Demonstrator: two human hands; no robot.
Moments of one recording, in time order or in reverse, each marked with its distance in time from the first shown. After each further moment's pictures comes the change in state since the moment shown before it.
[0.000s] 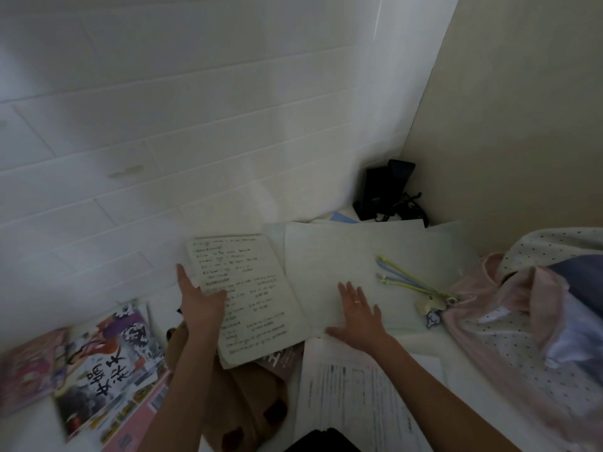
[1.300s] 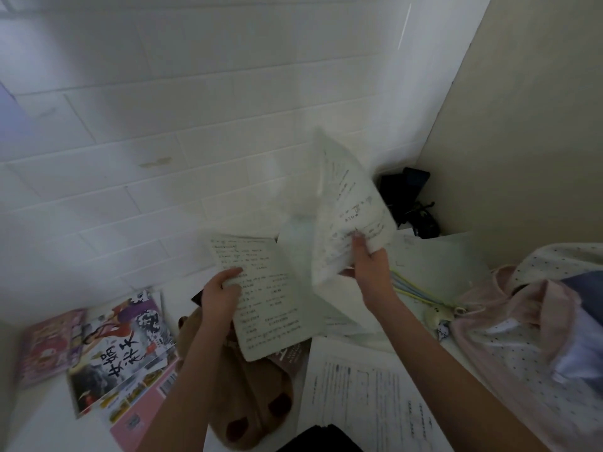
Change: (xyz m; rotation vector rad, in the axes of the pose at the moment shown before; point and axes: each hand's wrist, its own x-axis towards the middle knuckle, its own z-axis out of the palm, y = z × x) left_hand 0.002 -0.001 0.000 -0.074 -0.149 0.003; right_hand -0.017 -0.075 -0.101 1.390 0.464 -0.135
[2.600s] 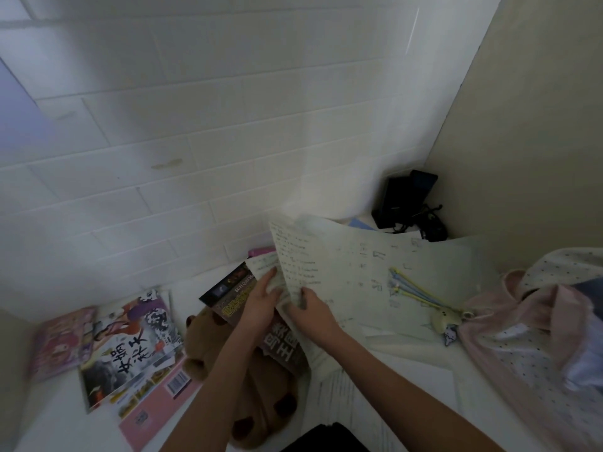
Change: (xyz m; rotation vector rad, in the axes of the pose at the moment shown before) left_hand -0.028 -0.002 0.036 -0.138 -0.363 -0.072; right_hand -0.047 0.073 0.057 -0.752 -0.411 0.222
